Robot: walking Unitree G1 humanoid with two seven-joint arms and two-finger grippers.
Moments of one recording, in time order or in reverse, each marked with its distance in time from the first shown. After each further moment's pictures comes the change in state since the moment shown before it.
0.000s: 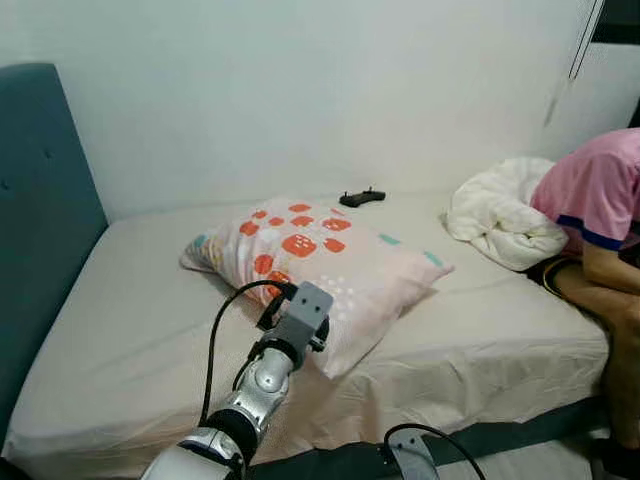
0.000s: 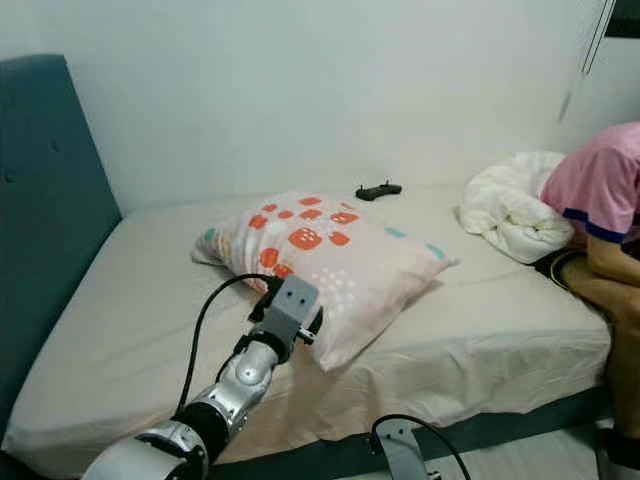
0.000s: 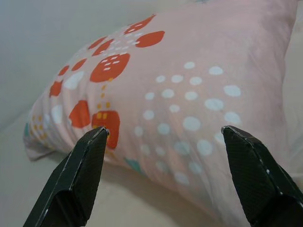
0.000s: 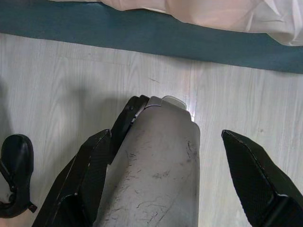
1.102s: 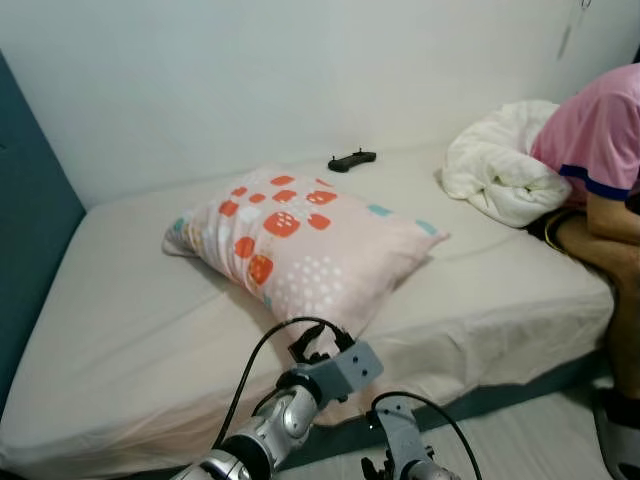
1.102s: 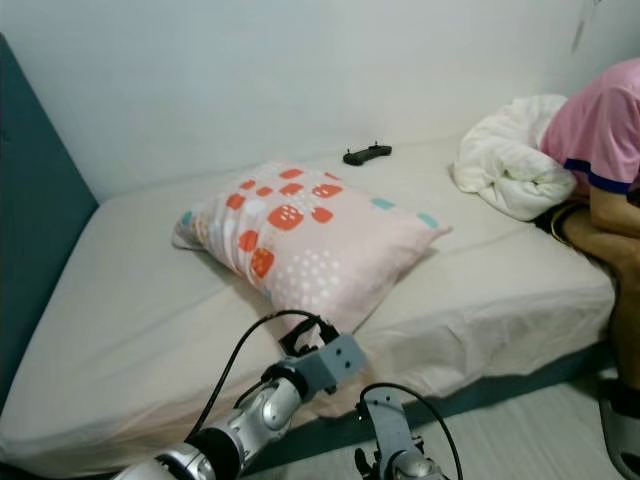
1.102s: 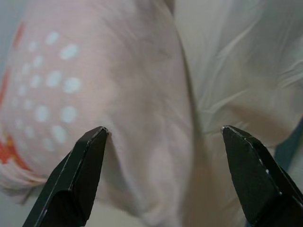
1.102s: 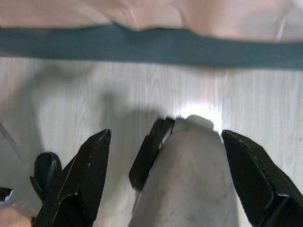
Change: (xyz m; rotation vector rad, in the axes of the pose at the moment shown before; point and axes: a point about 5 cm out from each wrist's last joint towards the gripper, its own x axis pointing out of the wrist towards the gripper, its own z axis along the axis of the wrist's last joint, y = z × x) left arm -0.018 -0.051 -0.017 0.341 -0.006 -0.157; right arm 0.002 0.006 0.048 0.023 -0.156 0.021
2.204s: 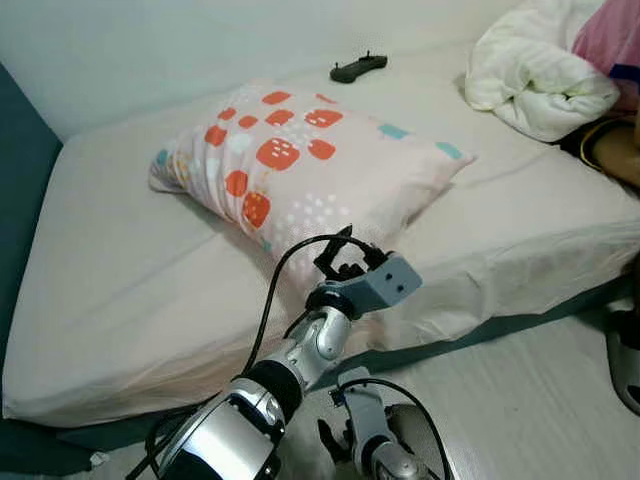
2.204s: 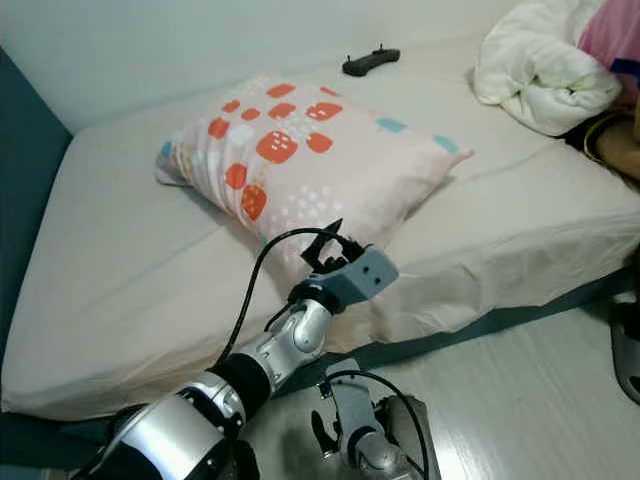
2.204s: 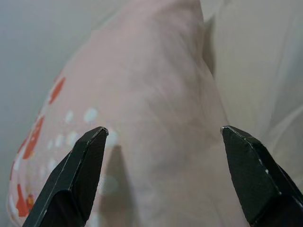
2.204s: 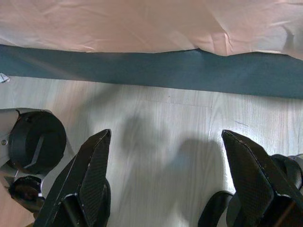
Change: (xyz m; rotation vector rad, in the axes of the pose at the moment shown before) left arm 0.035 0.063 0.092 0.073 -0.297 0.312; right arm -0.003 0.045 0.035 -0.036 -0.271 0.090
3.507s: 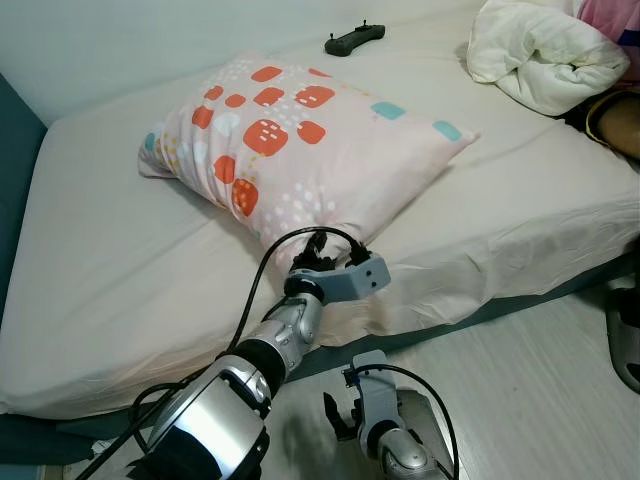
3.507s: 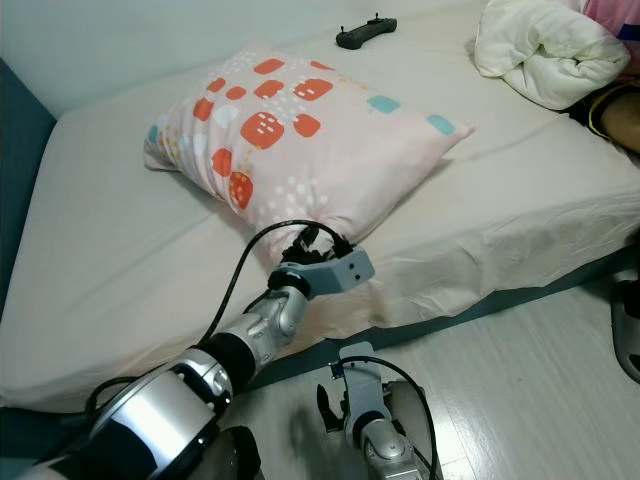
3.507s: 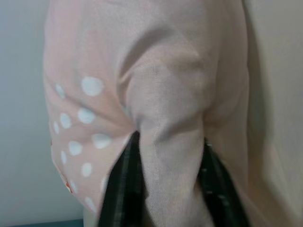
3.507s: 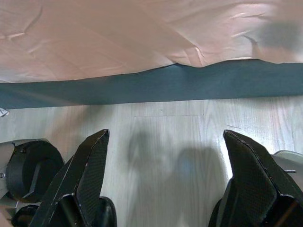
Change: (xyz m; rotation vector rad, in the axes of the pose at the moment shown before) left arm 0.006 0.037 -0.037 0.396 0.210 0.023; right arm -0.007 -0.012 0.020 0.074 -0.106 -0.060
